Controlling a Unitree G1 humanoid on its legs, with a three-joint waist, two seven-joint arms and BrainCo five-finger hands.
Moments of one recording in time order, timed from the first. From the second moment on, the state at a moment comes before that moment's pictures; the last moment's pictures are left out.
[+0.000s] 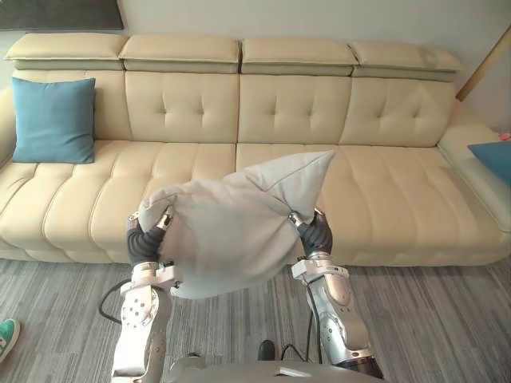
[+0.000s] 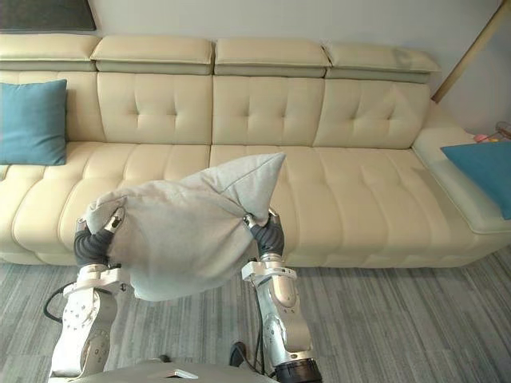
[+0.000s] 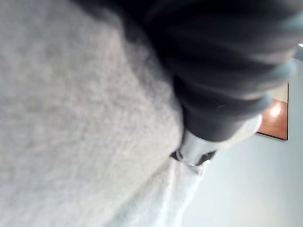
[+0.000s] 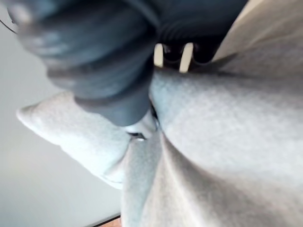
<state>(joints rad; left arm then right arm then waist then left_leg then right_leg) 0.27 0.00 -0.04 -0.31 -0.26 -0.09 0.25 0.12 0.02 0.16 -0.13 0.38 -0.10 -0.11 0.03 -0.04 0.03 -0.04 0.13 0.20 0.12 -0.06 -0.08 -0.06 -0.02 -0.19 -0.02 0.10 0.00</state>
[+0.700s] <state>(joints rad) 0.24 0.01 -0.04 -0.26 -0.26 -0.09 0.25 0.04 0.01 0.14 0.02 0.35 -0.10 -0.10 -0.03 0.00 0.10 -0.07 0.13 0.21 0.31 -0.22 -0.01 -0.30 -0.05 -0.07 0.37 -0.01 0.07</state>
